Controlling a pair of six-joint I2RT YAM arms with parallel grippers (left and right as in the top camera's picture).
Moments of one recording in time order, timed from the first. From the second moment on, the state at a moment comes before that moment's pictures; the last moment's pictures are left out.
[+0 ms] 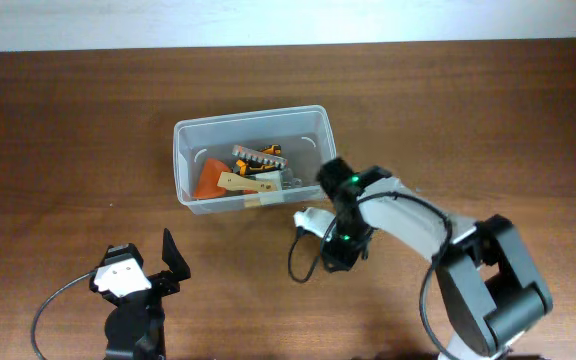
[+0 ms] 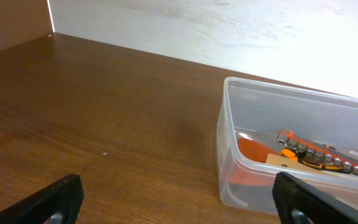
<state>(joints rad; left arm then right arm) -0.13 0.02 0.10 -0.29 -0.33 -0.22 0.54 1.83 1.12 -0.97 -0.34 -0.51</state>
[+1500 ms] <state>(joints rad) -0.13 0.02 0.10 -0.29 -0.33 -0.22 0.75 1.98 1.51 -0.98 -0.20 -0.55</state>
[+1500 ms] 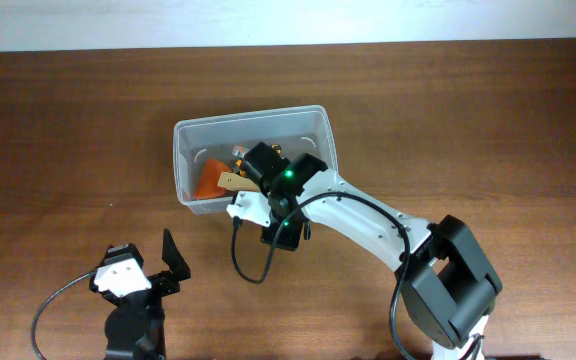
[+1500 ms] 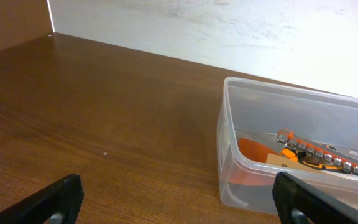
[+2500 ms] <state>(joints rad) -0.13 0.02 0.10 -0.29 -0.33 -0.22 0.70 1.98 1.54 -0.70 0.00 -0.43</state>
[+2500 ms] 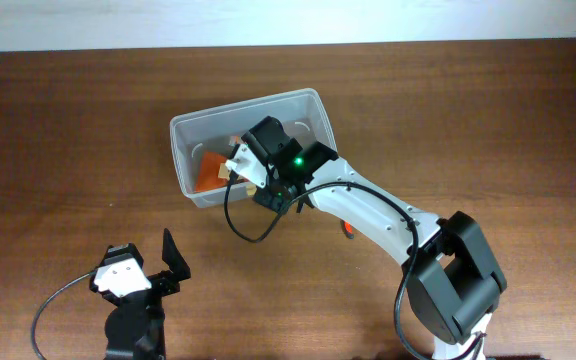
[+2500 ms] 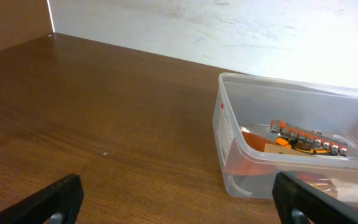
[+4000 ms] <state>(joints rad) -0.13 0.02 0.10 -0.29 -0.33 -0.22 0.20 1.64 1.18 -0.88 -0.07 -0.24</state>
